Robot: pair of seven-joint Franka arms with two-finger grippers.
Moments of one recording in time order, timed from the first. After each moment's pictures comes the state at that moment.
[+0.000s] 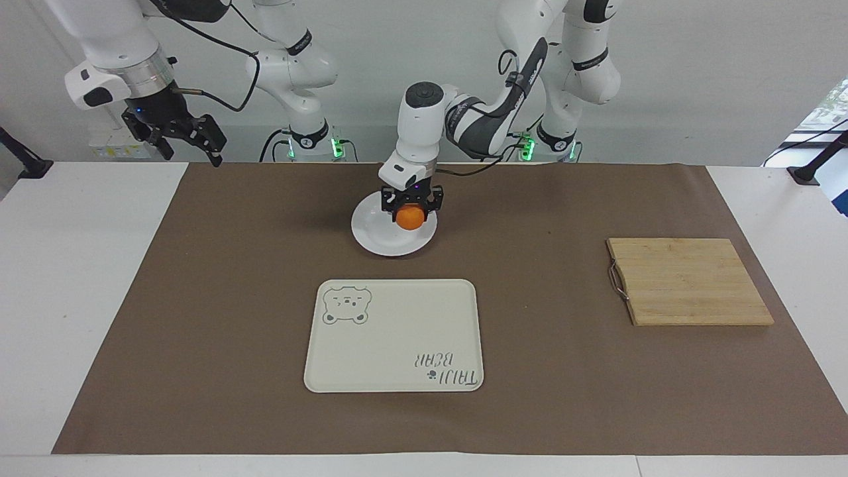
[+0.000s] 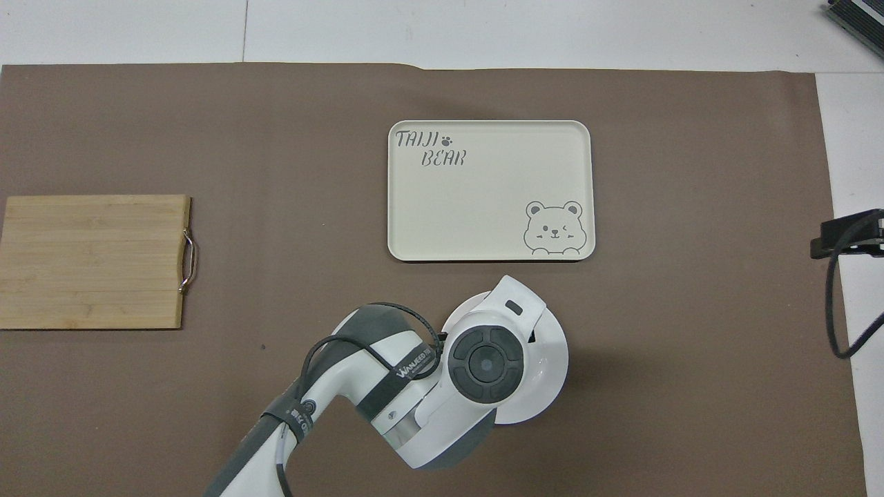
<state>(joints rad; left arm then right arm) -0.89 0.29 -0.02 -1.90 -0.03 2.30 -0.96 0.07 -0.05 -0.16 -1.57 -0.03 1.47 0.09</state>
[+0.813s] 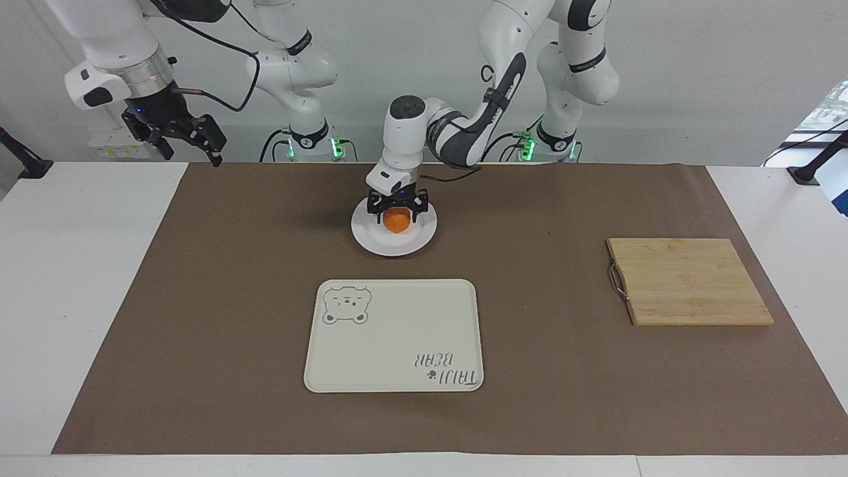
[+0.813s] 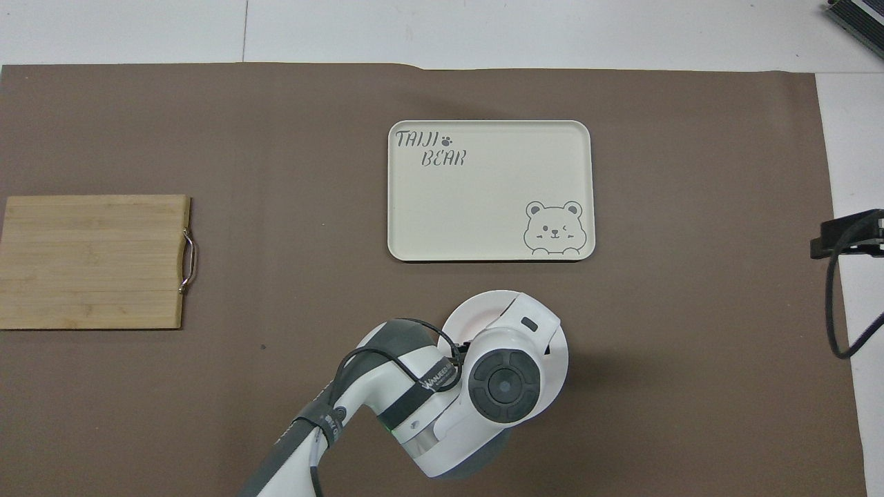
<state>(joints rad) -0.93 0.29 0.00 -1.90 -0.03 2.36 -1.00 0.07 -0.05 -0.16 -1.57 -0.03 1.47 0.09</state>
